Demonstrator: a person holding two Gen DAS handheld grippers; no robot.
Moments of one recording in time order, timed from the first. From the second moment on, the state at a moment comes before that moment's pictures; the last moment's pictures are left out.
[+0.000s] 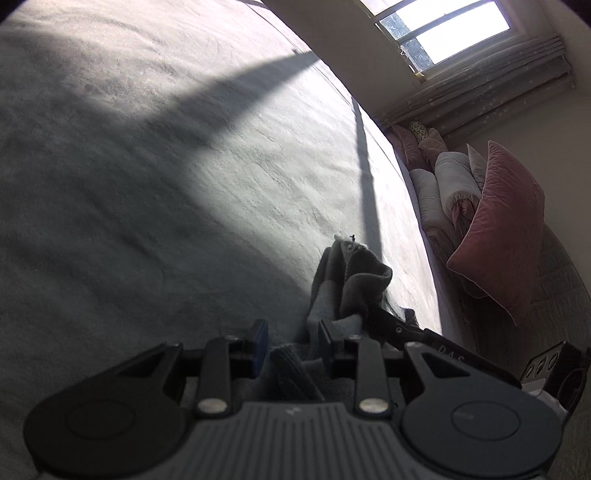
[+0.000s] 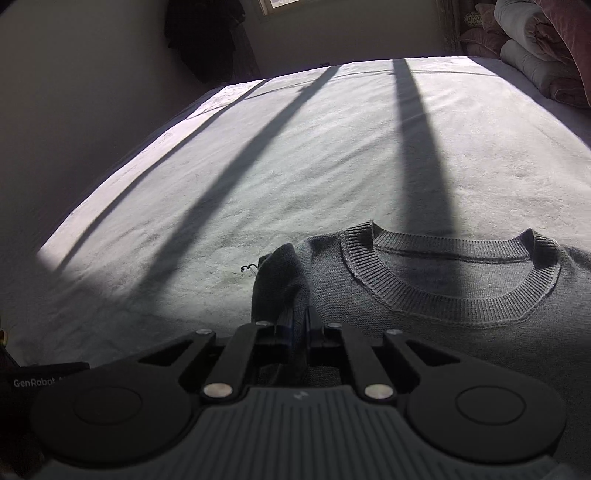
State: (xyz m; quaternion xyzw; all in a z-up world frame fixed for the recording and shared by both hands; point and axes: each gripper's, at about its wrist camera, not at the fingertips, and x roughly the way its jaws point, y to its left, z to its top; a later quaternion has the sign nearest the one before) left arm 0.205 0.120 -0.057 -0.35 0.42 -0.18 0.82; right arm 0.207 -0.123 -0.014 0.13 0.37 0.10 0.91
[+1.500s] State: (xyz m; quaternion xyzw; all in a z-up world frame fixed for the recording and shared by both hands) left arm 0.246 0.165 -0.021 -0.12 0.36 0.07 0.92; right arm 0.188 -0.173 -0.061 0.31 0.27 0.21 0.88
